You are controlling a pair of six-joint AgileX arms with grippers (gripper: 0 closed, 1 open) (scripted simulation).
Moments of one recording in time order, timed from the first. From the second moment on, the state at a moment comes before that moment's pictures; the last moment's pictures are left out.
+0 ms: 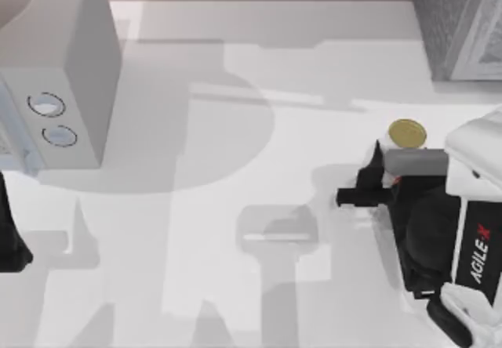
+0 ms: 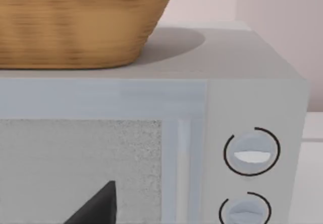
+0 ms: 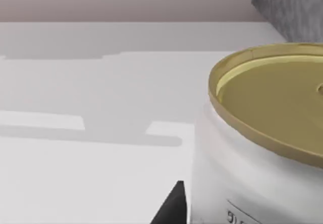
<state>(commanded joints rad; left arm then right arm) 0.00 0.00 0.00 0.00 0.00 0.00 0.56 2.35 0.54 1.70 0.59 0.08</state>
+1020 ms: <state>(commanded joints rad) 0.00 0.00 0.00 0.00 0.00 0.00 0.56 1.66 0.56 0.98 0.58 0.08</state>
